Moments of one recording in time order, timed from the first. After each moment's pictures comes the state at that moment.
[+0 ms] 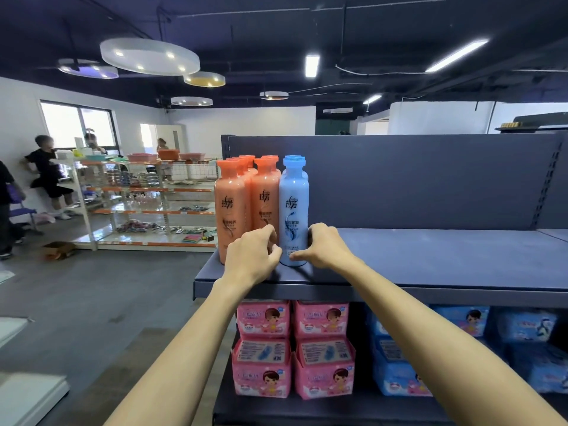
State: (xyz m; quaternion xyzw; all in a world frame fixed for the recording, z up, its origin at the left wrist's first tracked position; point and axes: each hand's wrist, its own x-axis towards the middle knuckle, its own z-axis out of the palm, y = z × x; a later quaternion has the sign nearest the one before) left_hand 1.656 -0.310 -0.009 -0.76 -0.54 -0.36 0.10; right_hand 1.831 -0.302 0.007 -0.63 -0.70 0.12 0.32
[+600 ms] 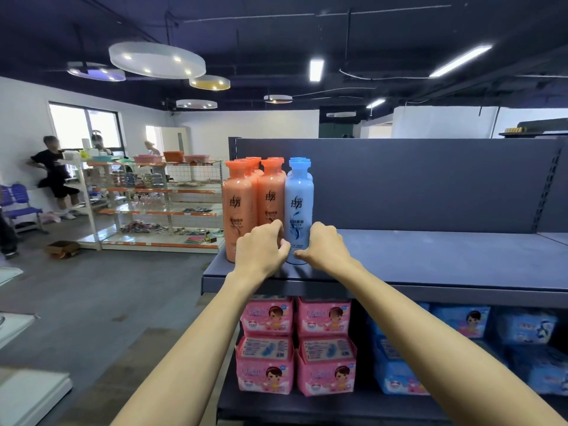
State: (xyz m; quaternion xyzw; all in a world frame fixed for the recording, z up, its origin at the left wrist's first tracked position) left_hand 1.663 -0.323 0.002 -0.75 -0.54 -0.37 0.11; right_hand 1.810 -0.334 0.016 -0.66 -0.68 0.06 0.31
